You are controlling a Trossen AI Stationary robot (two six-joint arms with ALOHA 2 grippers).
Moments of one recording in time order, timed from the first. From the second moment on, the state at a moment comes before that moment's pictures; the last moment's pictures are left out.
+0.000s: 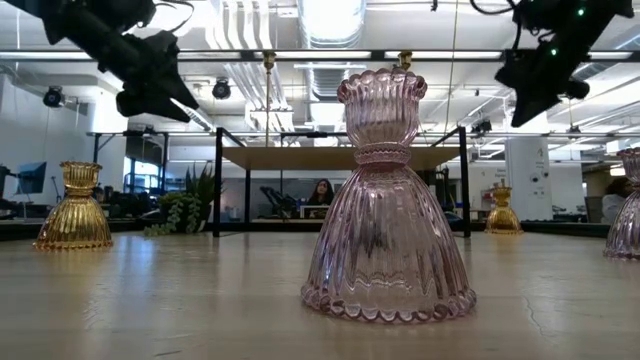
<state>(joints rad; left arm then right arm) 0.72 0.71 0.68 -0.51 0.19 -0.19 -0.92 0.79 0.84 -0.82 0.20 0.09</state>
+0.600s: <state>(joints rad) 0.72 0.70 0.68 -0.51 0.19 -0.13 -0.61 1.06 1.23 -1.10 0.72 0.44</state>
